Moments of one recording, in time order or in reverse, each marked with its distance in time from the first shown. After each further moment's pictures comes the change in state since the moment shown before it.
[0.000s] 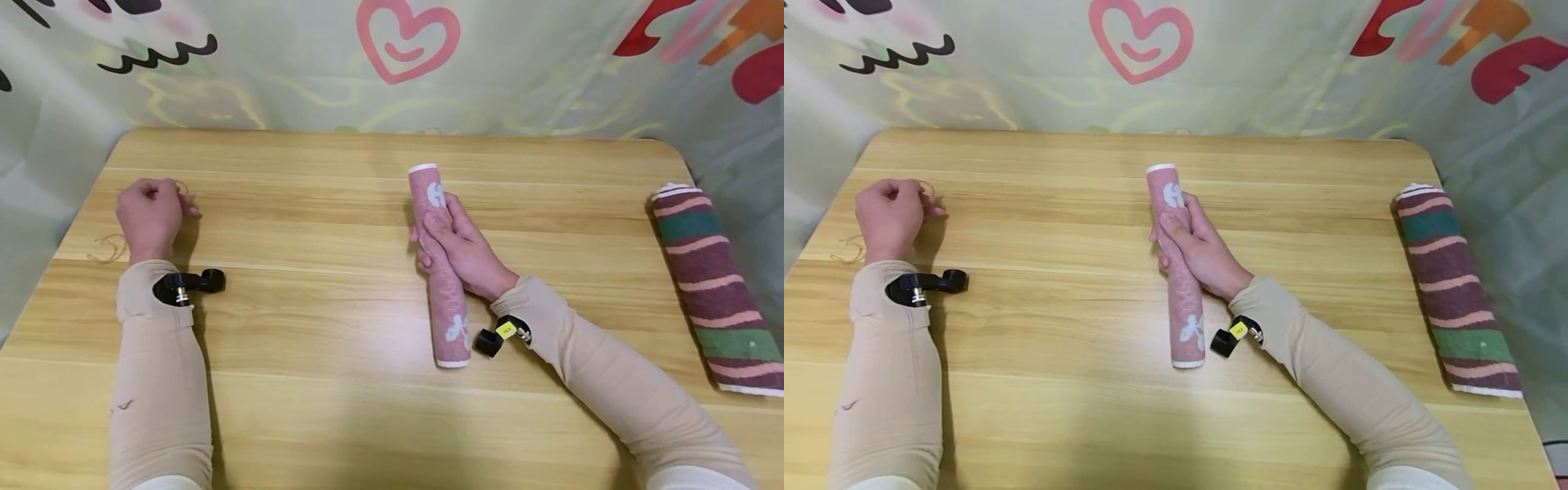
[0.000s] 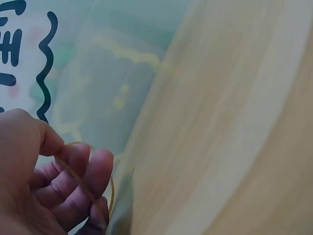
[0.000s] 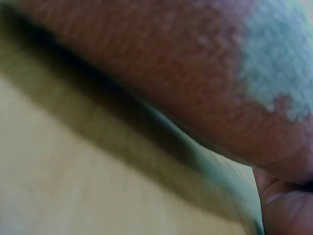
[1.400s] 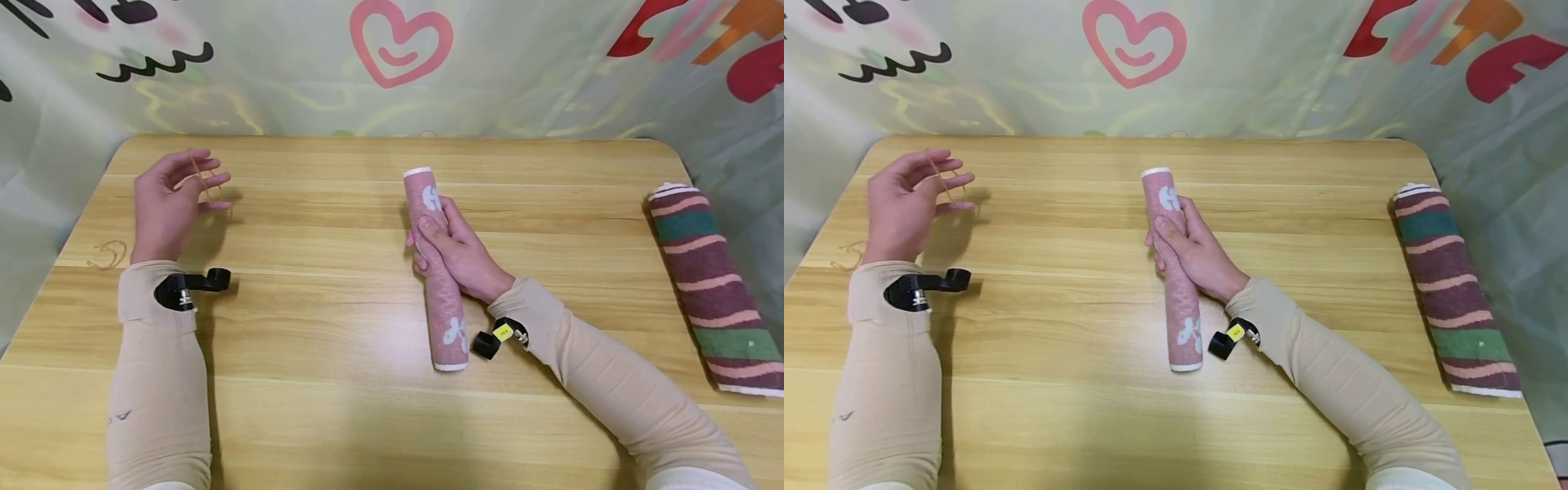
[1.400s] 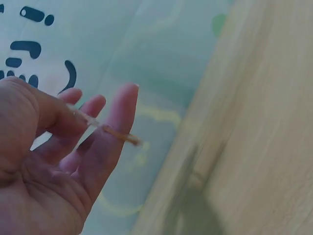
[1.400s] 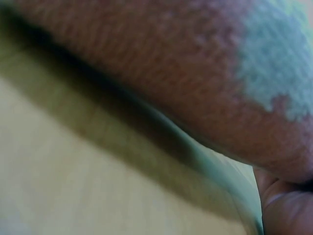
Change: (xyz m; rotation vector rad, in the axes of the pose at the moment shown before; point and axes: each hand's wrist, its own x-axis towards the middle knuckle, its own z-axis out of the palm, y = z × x) left_hand -0.021 0.018 0.019 -0.407 -0.359 0.295; right_hand 0.001 0.005 0.006 -0.003 -0.007 -0.021
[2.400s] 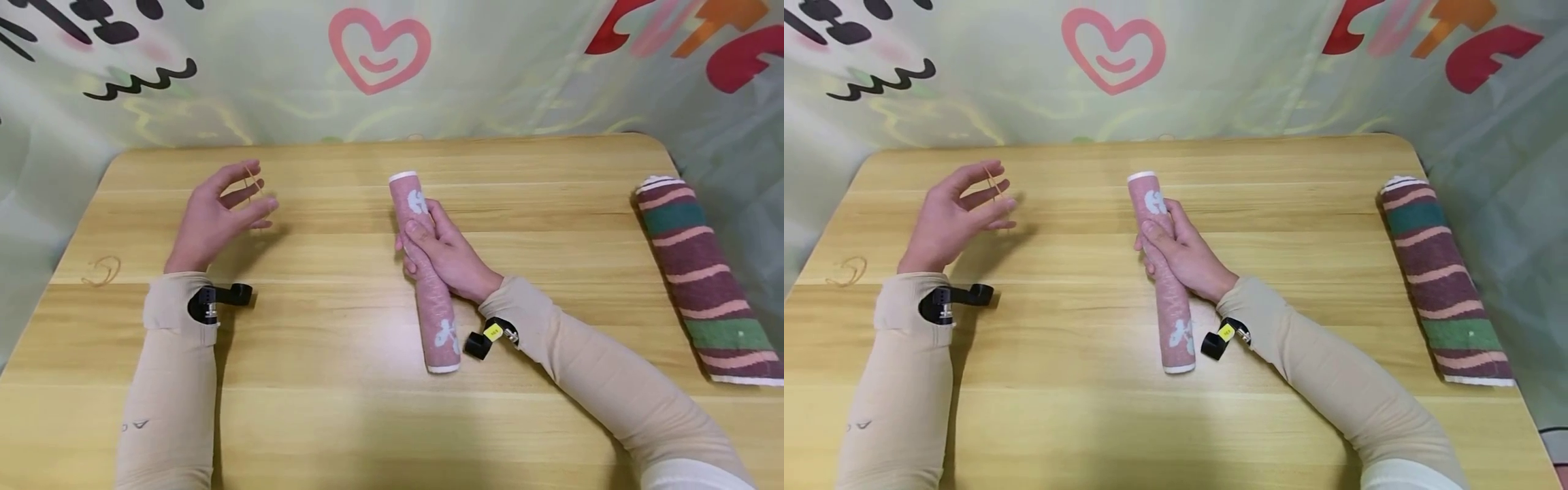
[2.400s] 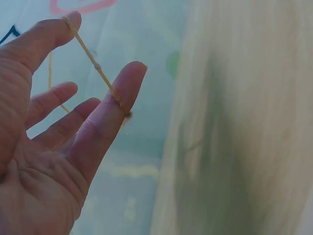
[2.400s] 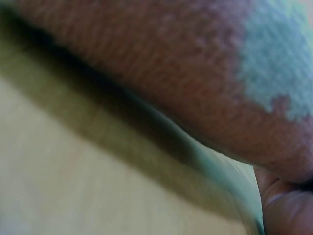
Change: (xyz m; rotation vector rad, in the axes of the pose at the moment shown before) left_hand -0.009 -0.007 0.037 0.366 -0.299 -0.041; right_hand 0.005 0.008 0.012 -0.012 -0.013 0.007
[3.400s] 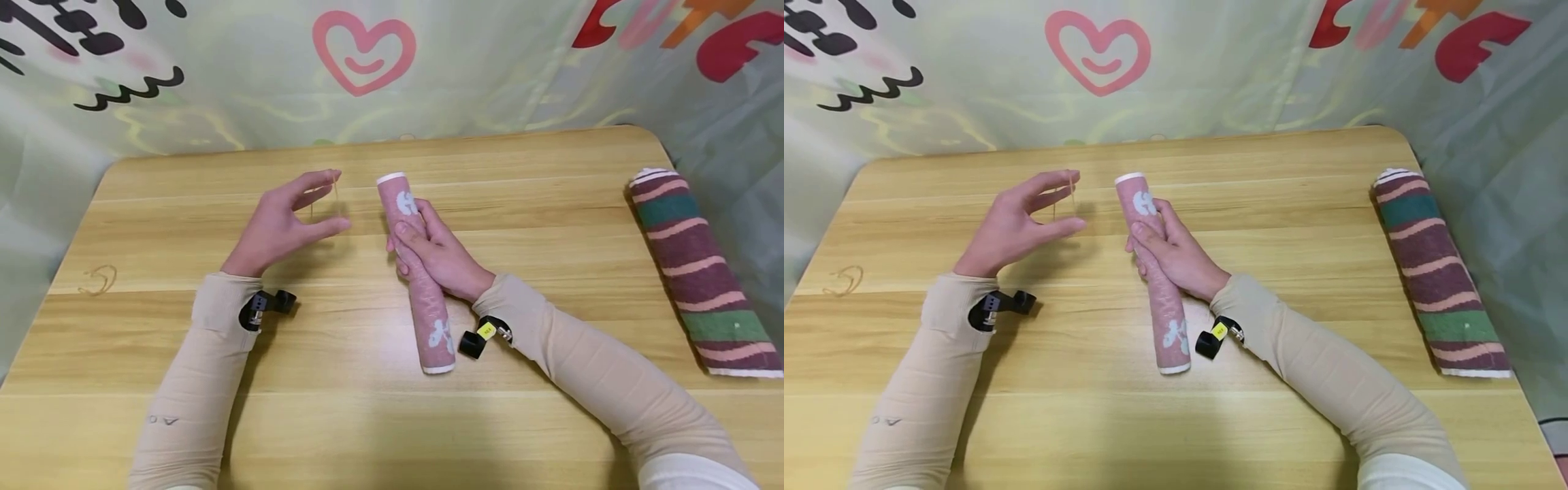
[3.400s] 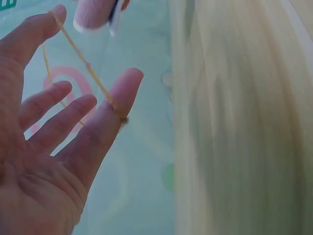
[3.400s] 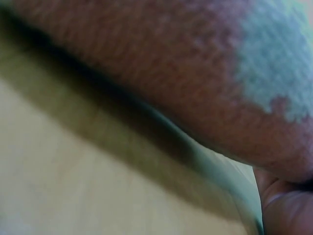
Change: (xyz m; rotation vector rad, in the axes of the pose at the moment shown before) left_hand 0.003 0.028 0.086 0.320 -0.223 0.245; right_hand 0.000 0.000 -0.001 -0.024 -0.005 0.005
